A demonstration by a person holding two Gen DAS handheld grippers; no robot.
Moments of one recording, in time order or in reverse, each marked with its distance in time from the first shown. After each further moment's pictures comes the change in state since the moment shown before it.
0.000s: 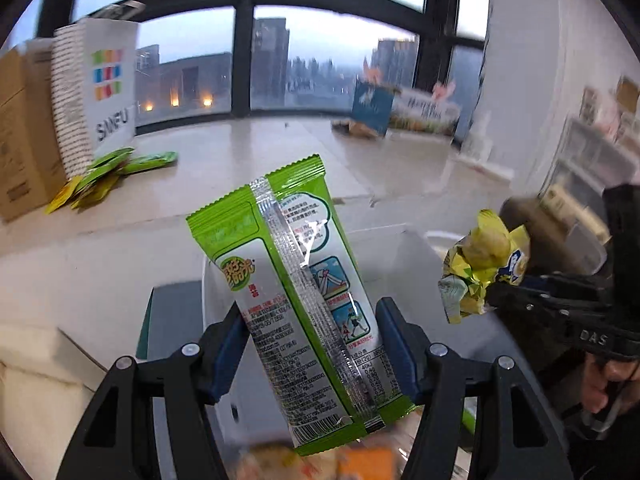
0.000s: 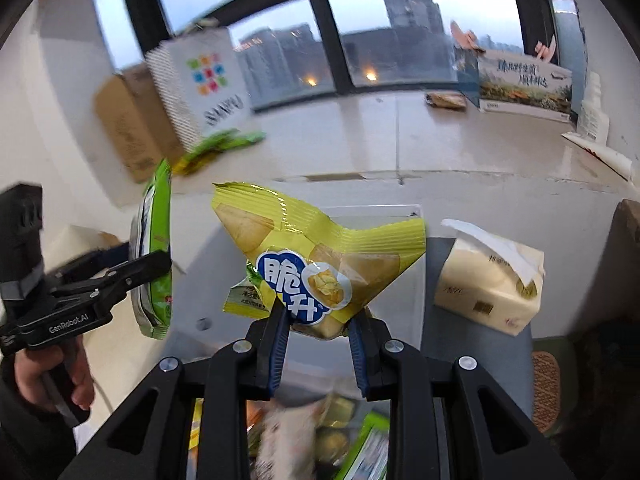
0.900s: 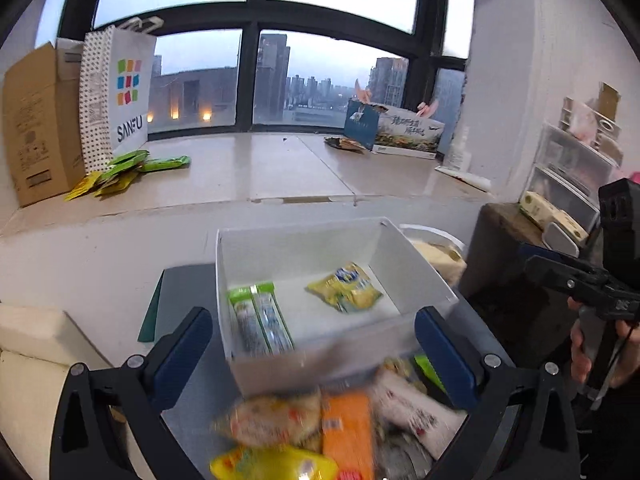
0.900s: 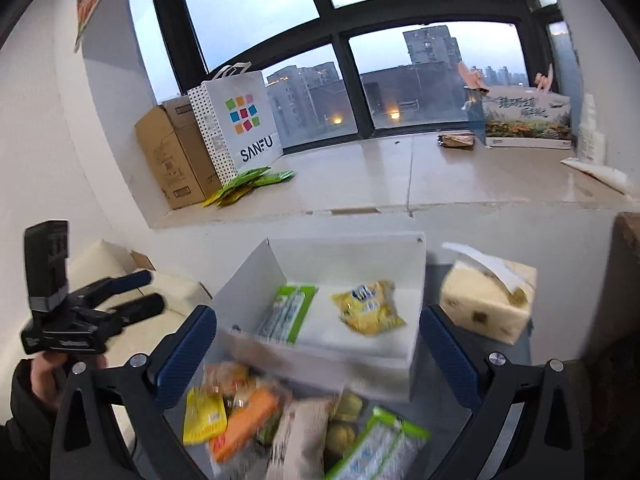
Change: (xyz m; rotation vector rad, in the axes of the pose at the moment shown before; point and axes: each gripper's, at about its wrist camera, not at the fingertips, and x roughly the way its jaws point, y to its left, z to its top) left arm -0.094 -0.009 -0.067 -0.030 -0.103 -0.032; right arm -0.081 0.002 -0.043 -0.038 -0.184 0.095
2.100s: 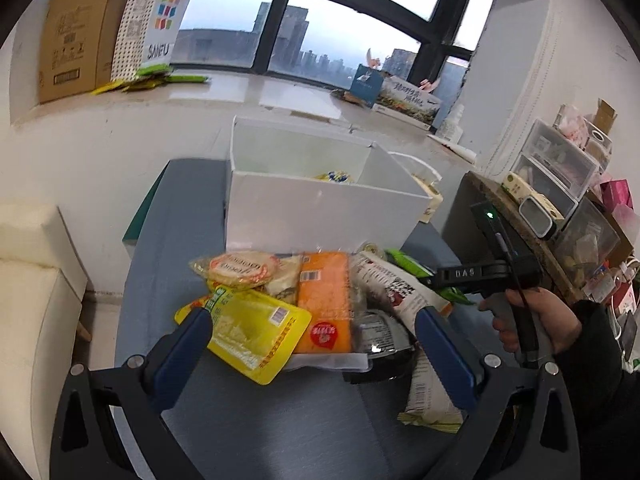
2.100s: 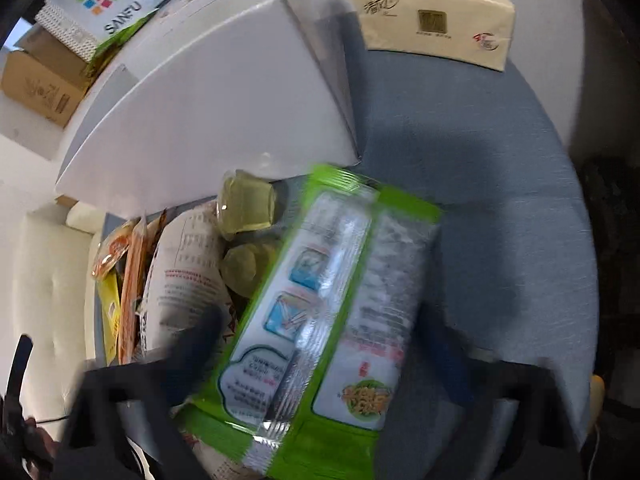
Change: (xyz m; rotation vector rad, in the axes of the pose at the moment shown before) left arm -0.041 0.011 -0.131 -0.174 0.110 -0.070; right arm 0.115 -0.061 -0.133 0.324 0.620 -0.152
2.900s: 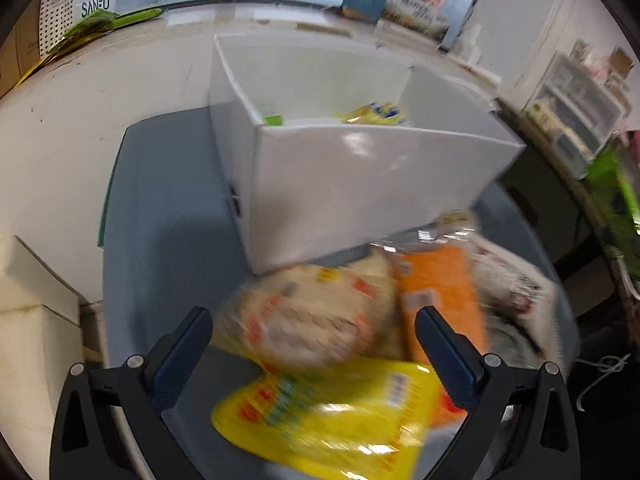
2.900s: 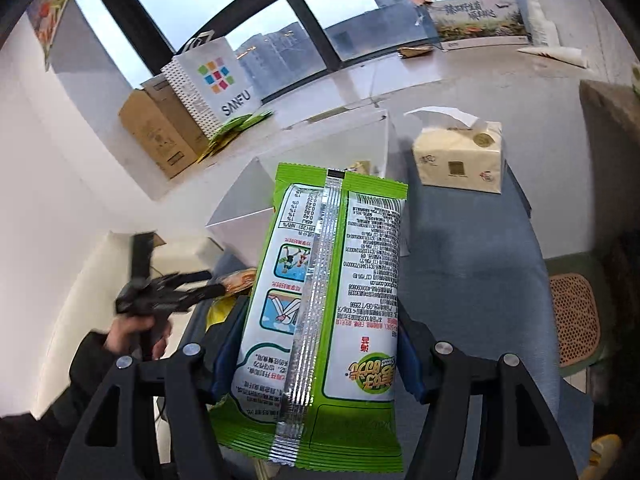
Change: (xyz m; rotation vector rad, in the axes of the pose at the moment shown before) left arm 0.155 0.069 0.057 0.160 0.303 -0.007; right arm -0.145 0.009 -0.075 -0.151 -0.419 0.230
